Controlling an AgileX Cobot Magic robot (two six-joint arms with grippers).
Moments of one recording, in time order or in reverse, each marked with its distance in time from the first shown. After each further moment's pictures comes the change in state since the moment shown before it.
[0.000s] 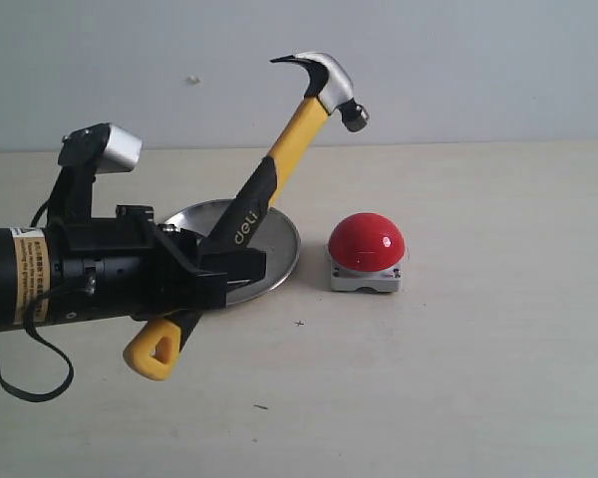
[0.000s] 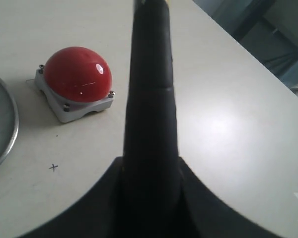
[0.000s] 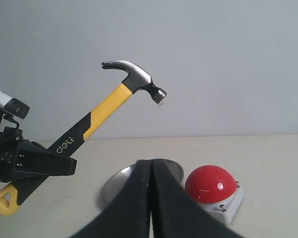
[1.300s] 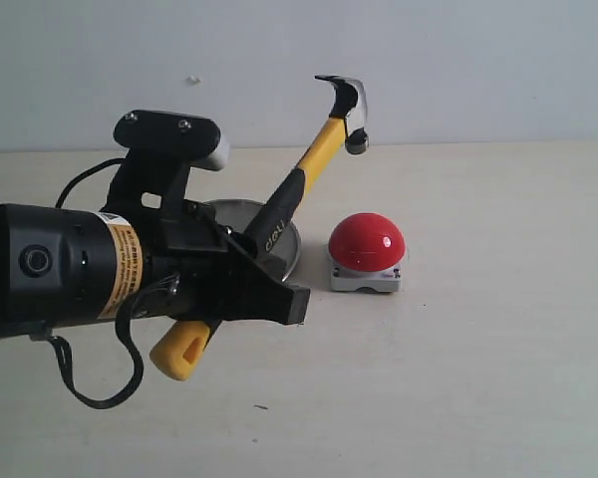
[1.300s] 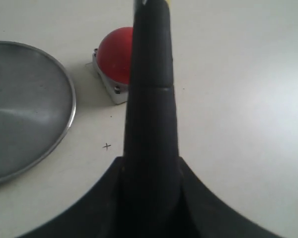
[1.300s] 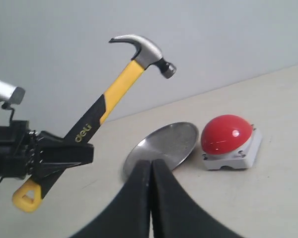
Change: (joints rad) left arm -0.327 0.000 -0.189 -0.132 0.665 0.063; right arm -0.184 -0.004 0.000 0.081 0.210 0.182
